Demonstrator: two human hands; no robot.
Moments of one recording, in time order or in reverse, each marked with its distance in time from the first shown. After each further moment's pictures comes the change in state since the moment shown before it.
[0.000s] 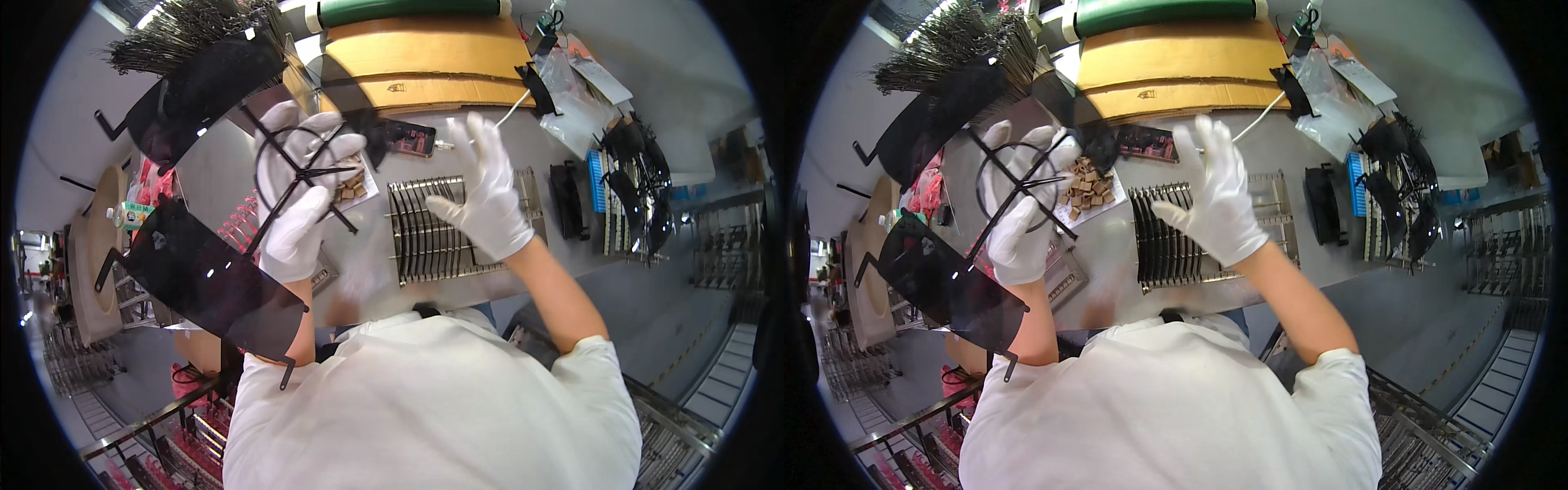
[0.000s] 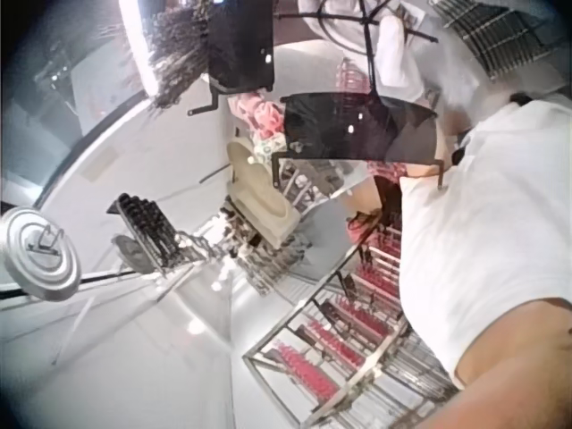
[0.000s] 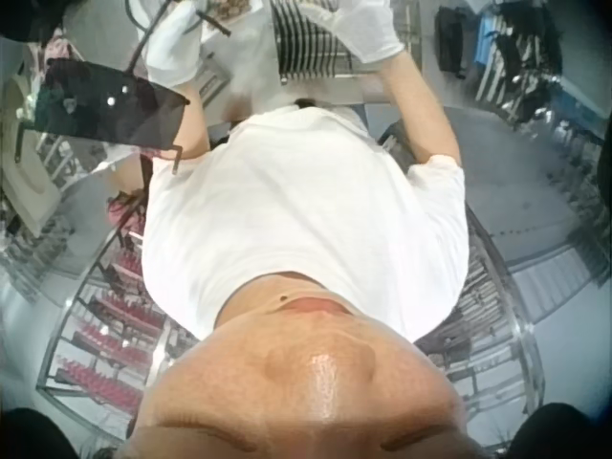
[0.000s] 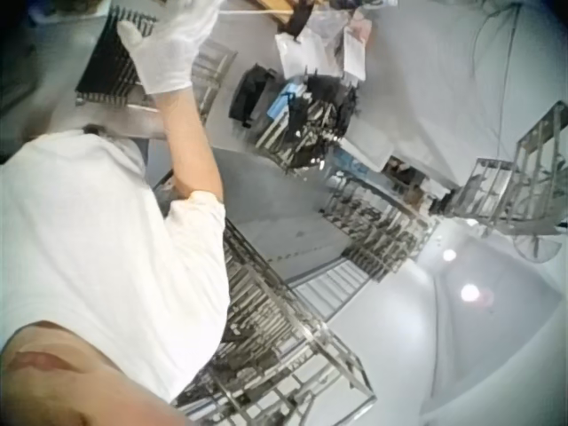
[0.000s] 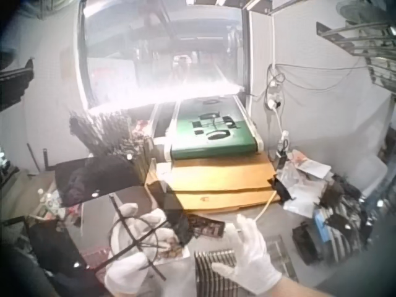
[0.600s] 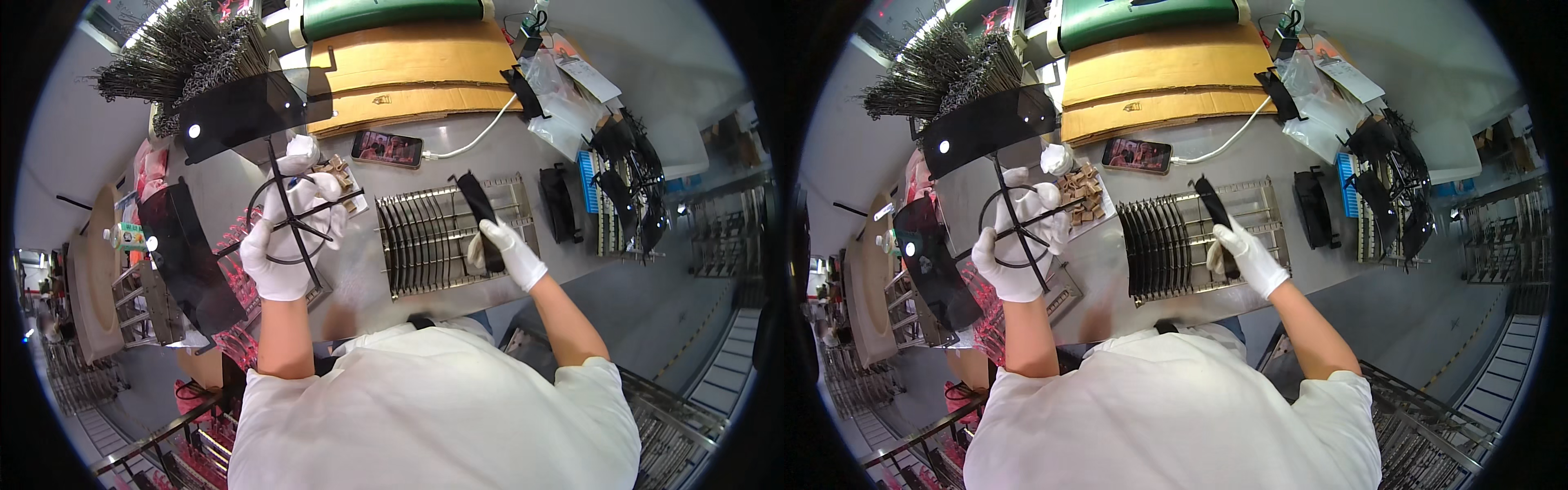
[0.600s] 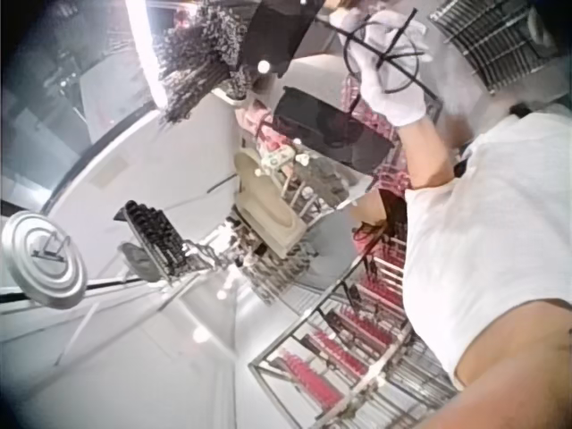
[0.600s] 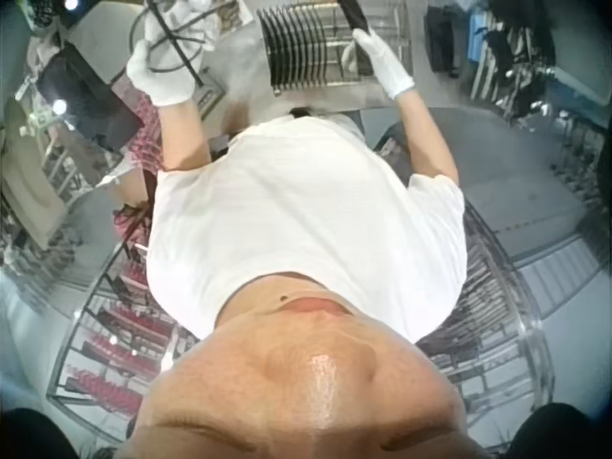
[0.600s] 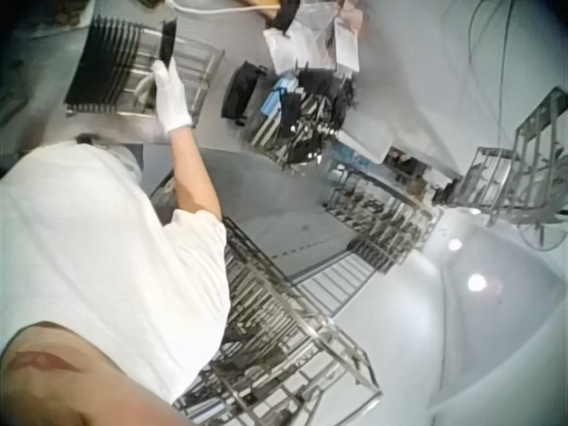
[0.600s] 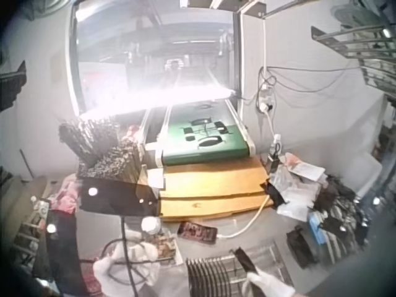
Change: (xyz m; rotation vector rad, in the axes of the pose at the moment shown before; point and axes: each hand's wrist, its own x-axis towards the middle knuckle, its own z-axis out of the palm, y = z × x) left_hand -0.009 -0.019 -0.030 -0.377 -0.211 -0.181; right_hand -0.077 0.036 -0.023 1.186 -0.510 1.024
